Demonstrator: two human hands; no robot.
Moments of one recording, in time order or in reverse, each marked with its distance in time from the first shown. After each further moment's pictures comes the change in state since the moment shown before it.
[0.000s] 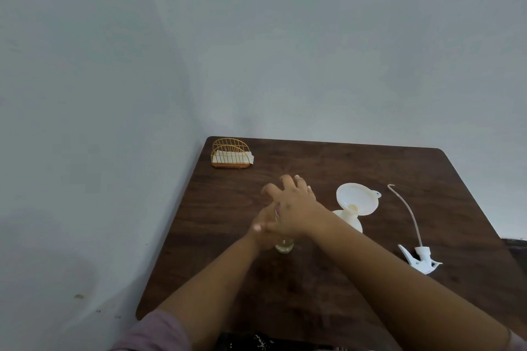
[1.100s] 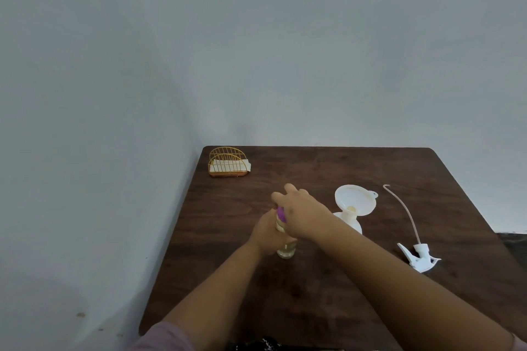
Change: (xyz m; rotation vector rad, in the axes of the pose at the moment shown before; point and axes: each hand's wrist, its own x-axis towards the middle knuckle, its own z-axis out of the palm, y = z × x) left_hand 0.001 0.000 0.000 -0.077 0.000 -0.008; right_hand 0.003 0.005 0.002 -0.038 0.038 -0.005
